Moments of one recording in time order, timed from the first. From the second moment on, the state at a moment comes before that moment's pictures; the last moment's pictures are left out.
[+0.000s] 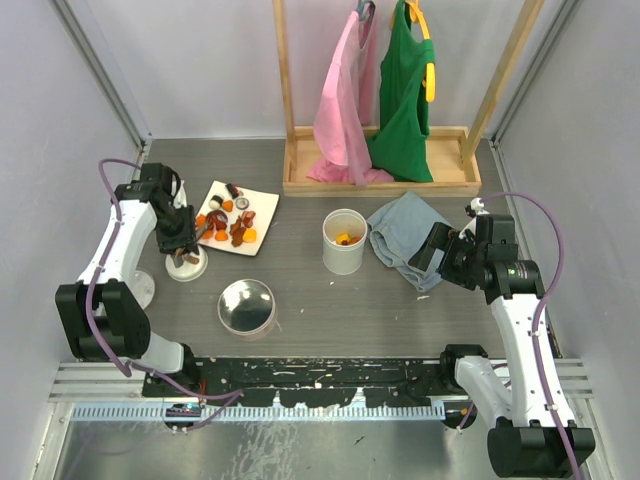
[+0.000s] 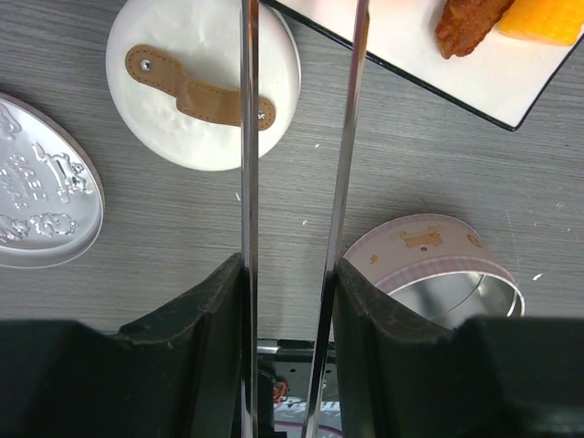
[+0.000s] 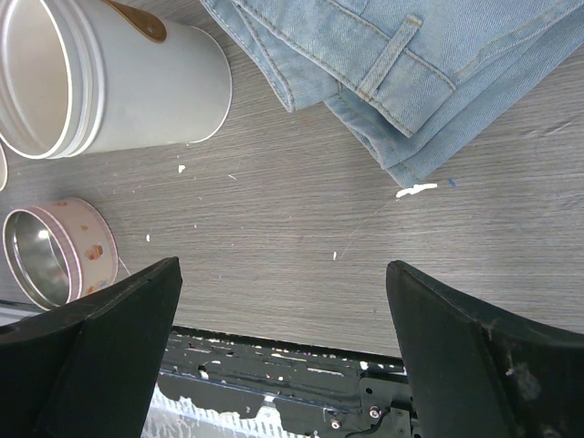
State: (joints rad) left arm 0.05 1.47 1.26 -1.07 0.04 -0.14; right arm -0.02 0.82 0.90 -0.94 -0.28 0.40
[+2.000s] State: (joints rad) left arm -0.03 1.27 1.42 -1.11 0.38 -0.21; right arm -0.02 0.82 0.90 -0.94 -0.28 0.40
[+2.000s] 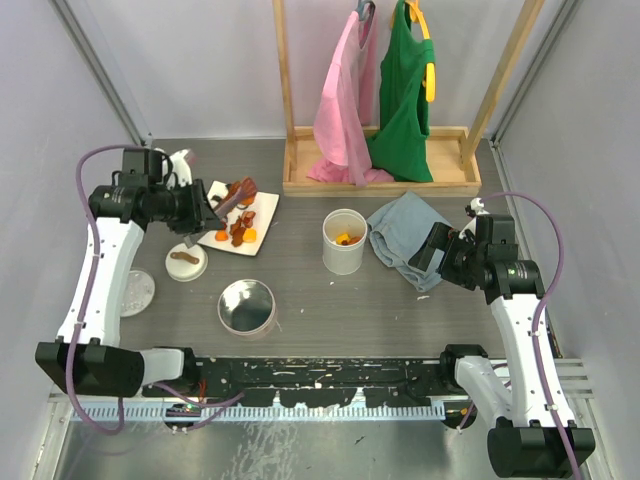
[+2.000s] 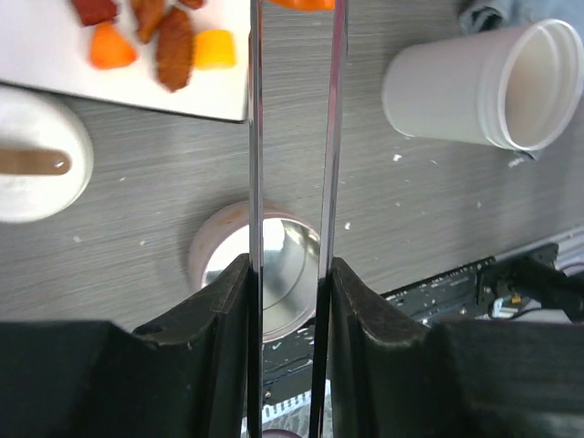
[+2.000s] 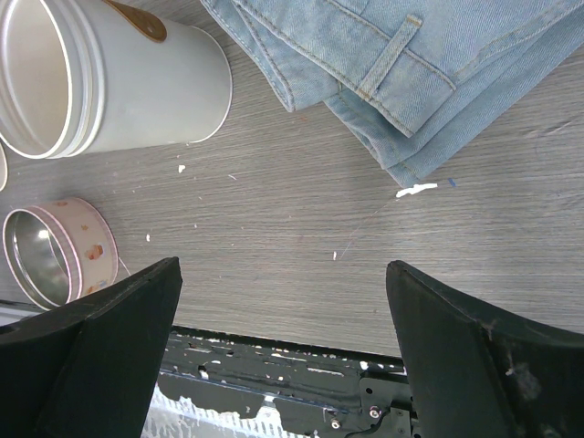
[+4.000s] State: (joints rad) left arm -0.62 1.50 1.63 -1.11 0.41 -0.21; right arm -0.02 0.82 0.90 -0.94 -0.28 0.40
